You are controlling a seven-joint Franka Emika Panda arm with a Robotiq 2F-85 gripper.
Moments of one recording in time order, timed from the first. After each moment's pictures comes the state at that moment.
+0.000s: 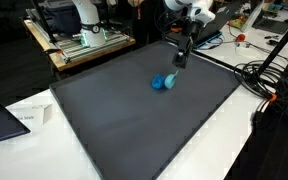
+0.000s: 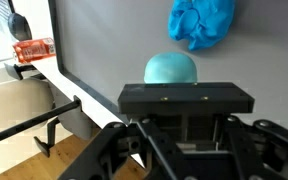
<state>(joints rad) 0.41 0.55 -0.02 -1.79 -0.94 2.12 0.78</state>
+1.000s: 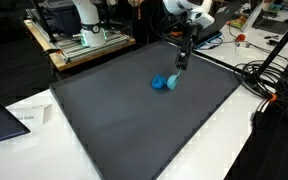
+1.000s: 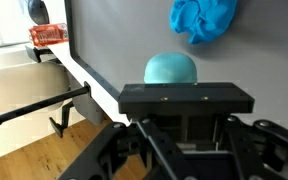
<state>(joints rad) 0.38 0.60 0.08 -1.76 -1.10 2.03 0.86</state>
